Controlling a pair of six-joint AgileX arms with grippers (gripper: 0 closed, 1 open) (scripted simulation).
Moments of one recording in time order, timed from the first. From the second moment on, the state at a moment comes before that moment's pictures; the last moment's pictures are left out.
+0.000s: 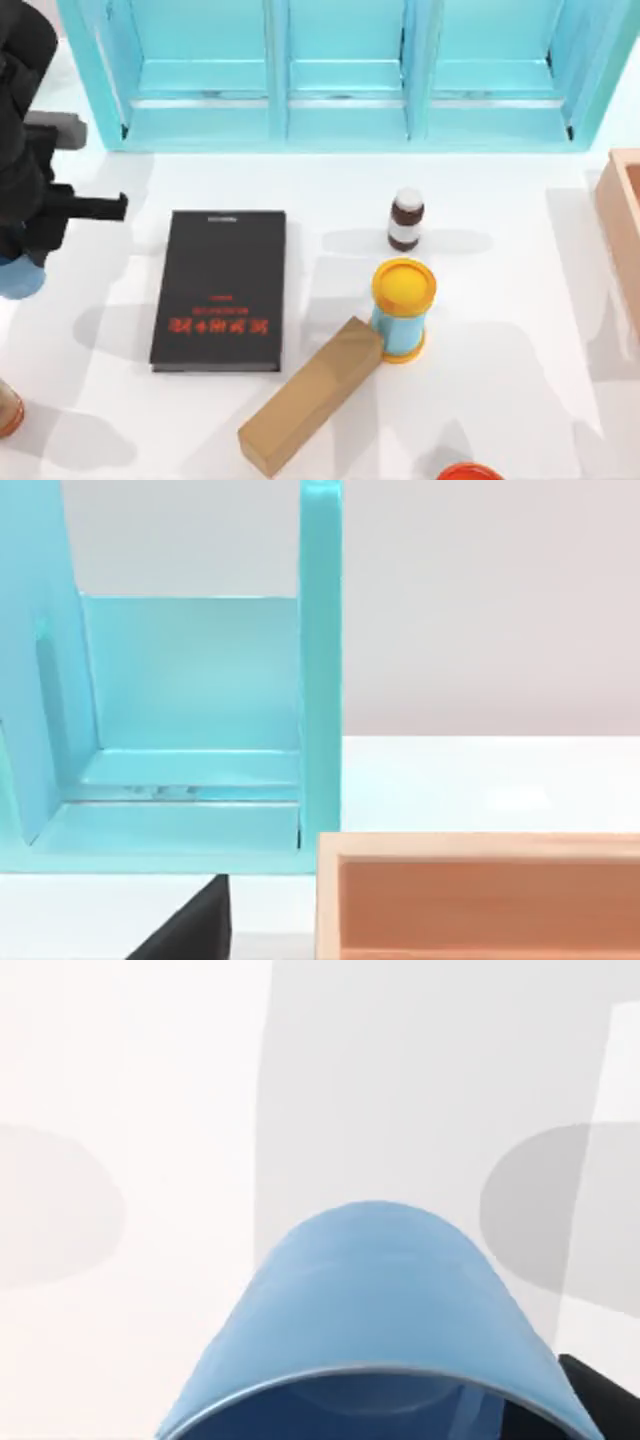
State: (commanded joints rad) left arm -0.13 1.75 1.29 -1.07 -0.08 -0.09; right arm 0.00 0.00 0.00 0.00 0.00 0.00
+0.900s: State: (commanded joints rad) left arm -0.10 1.77 1.21 -0.97 -0.07 -0.08; right arm 0.00 0.00 0.00 0.00 0.00 0.00
